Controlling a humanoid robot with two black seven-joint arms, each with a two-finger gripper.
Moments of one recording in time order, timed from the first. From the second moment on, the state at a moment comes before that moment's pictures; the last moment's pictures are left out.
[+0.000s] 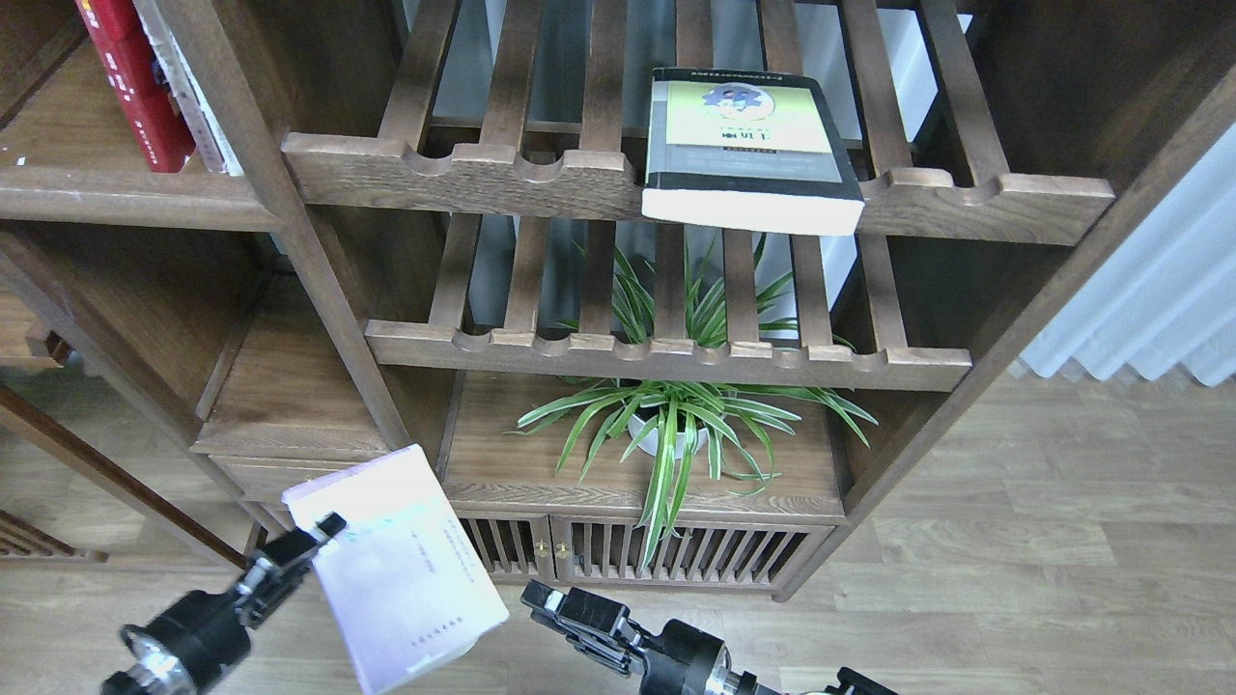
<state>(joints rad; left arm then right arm) 0.15 0.56 -1.03 -1.21 -0.27 -0.49 0.15 0.02 0.02 0.66 0.96 0.17 0.58 -0.26</state>
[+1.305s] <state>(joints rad) 0.24 0.94 -1.85 -1.44 -0.21 -0.49 0.22 -0.02 0.01 0.67 0.97 0.16 0.58 -0.26</state>
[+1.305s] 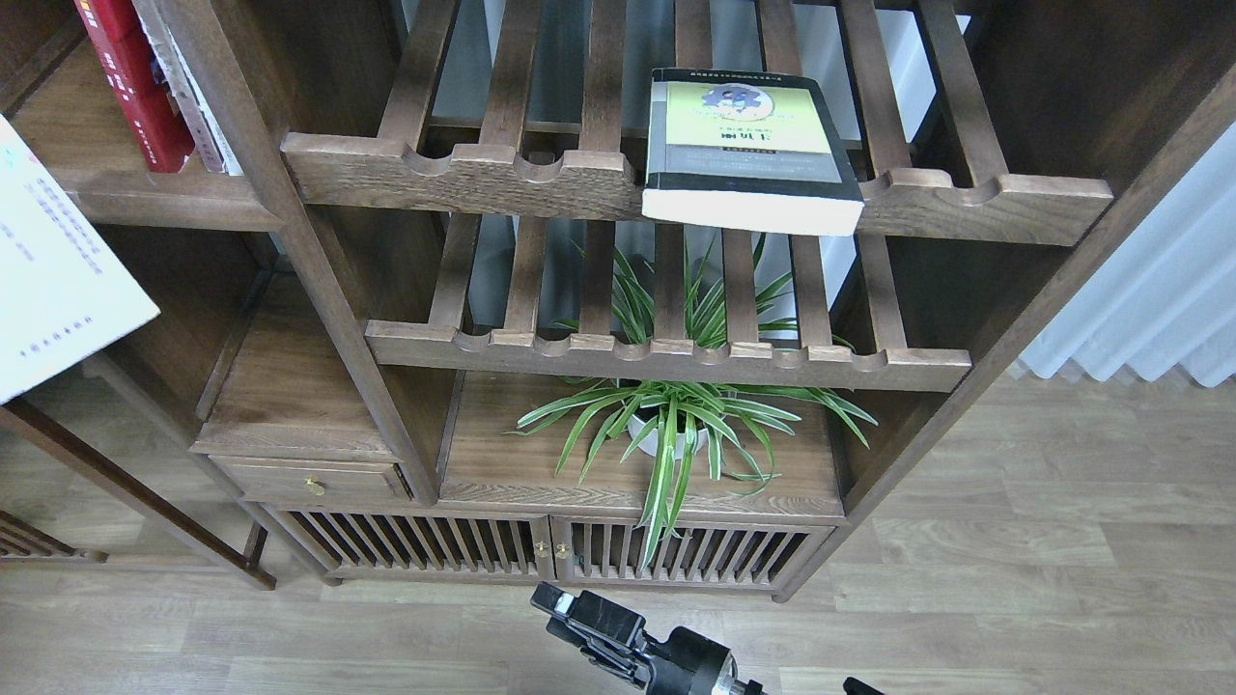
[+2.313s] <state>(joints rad) -0.42 0.78 -1.89 -1.25 0.40 -0.49 0.30 -0.05 0.02 0.69 0.97 0.14 0.58 -0.26</state>
